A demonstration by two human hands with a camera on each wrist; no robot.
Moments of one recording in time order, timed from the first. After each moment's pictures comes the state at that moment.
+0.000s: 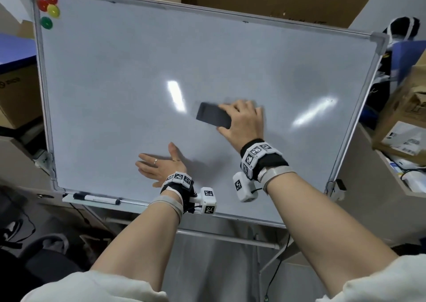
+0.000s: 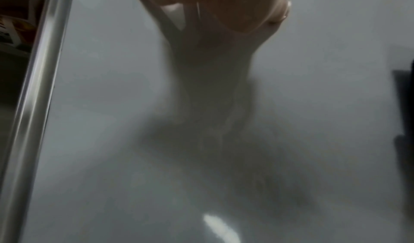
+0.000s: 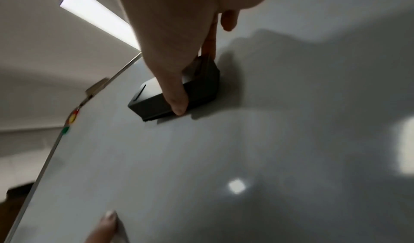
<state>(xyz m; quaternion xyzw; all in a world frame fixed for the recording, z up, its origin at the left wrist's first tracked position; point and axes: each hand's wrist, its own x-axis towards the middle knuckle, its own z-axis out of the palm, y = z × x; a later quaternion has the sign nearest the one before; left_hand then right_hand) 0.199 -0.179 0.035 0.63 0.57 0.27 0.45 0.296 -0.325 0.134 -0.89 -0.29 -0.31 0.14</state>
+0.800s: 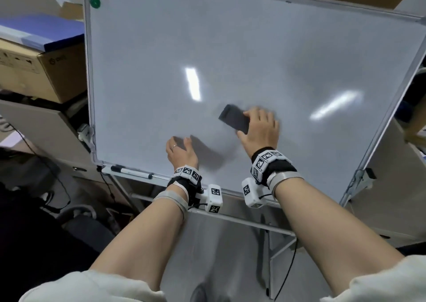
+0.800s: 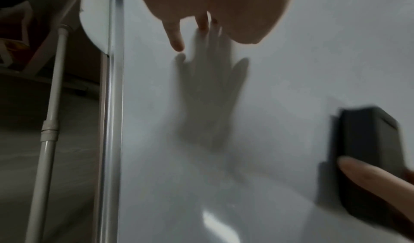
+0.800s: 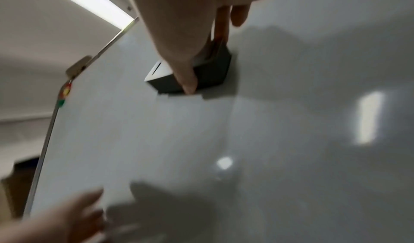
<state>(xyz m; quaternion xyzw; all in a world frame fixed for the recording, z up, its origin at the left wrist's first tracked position) 0.141 -0.129 0.012 0.69 0.44 0.27 0.51 0.228 -0.297 0.092 -0.93 -0.20 -0.22 0.19</state>
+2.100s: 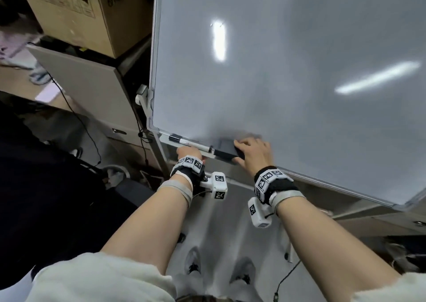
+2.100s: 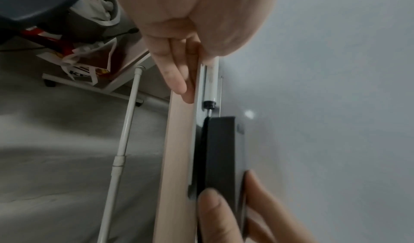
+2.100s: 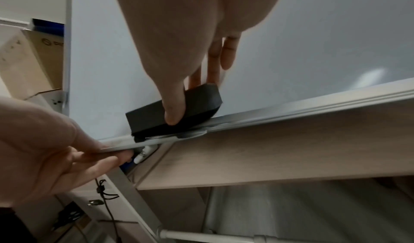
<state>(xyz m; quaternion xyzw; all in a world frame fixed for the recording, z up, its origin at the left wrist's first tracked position) 0.036 0.043 -0.058 0.64 0.53 0.00 0.55 0.105 -0.142 -0.036 -0.94 -0.34 0.04 0.06</state>
